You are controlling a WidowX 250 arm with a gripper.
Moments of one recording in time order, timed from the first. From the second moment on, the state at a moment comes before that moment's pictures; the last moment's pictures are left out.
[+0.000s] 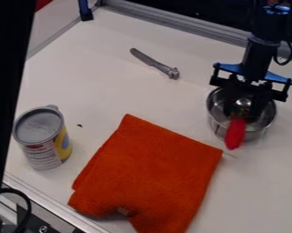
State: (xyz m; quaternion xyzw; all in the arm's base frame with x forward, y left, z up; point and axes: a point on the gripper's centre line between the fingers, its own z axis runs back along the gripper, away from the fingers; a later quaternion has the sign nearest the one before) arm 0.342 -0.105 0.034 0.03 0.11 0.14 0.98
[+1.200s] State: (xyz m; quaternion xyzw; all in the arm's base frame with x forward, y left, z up) arm 0.365 -0.015 0.084 -0.04 -0.07 0.19 0.98
